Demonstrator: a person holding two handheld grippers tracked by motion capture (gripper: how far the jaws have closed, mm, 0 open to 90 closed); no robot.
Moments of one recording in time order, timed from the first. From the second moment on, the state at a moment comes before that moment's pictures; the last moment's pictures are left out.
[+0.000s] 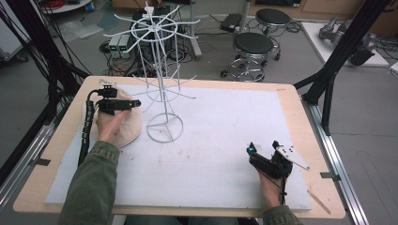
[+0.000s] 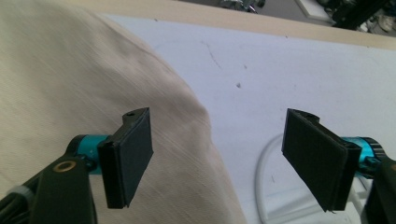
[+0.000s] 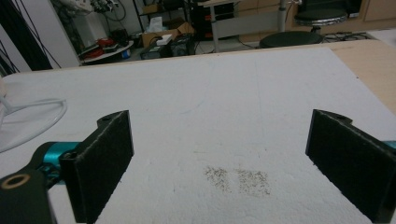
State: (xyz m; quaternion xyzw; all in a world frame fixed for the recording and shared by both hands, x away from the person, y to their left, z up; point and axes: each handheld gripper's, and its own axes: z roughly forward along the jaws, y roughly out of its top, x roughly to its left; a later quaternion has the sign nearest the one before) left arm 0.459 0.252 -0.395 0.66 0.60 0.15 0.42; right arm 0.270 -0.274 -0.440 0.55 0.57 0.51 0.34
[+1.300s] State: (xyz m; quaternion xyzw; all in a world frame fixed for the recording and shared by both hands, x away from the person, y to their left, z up) left arm 0.452 0.257 -0.424 0.65 0.65 0.10 0.37; right arm 0.271 -0.272 -0.441 0.54 0.58 0.51 0.33
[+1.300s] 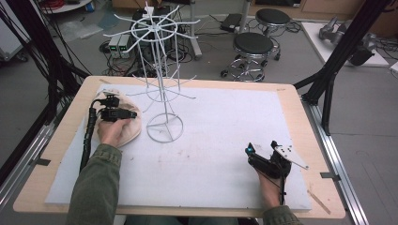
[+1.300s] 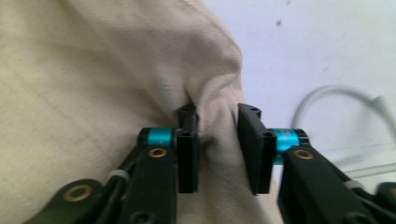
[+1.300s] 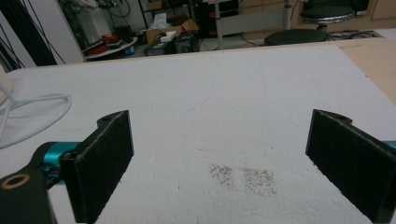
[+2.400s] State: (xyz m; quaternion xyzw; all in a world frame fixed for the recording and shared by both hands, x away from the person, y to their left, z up) left arm 0.417 0.266 -0.393 0.66 0.58 0.14 0.46; right arm 0.271 -0.272 -0.441 0.54 0.58 0.51 0.33
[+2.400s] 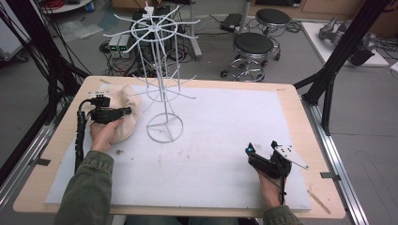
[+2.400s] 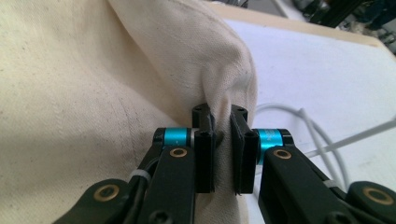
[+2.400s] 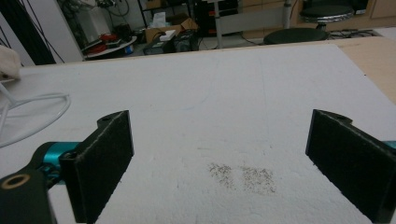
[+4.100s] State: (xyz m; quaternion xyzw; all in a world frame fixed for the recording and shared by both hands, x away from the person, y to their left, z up) left arm 0.288 0.301 -0.289 0.60 0.40 0.25 0.65; right arm 0.272 -0.269 -0.441 0.54 0.59 0.51 0.33
